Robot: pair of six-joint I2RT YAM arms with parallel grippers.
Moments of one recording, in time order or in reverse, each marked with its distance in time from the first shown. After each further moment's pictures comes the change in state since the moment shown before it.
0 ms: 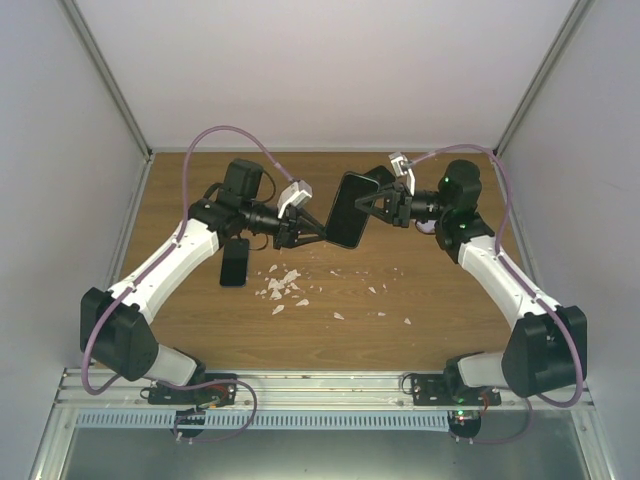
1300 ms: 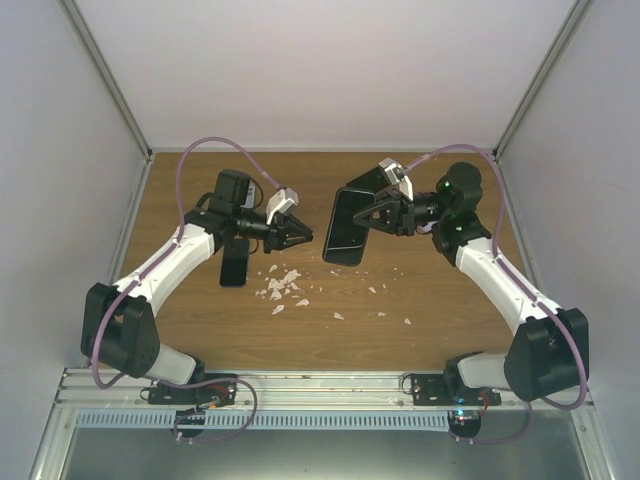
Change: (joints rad) left arm 0.095 0.008 -0.147 0.104 0.025 0.124; right arm 0.045 -0.016 -0.011 0.161 -0.185 0.146
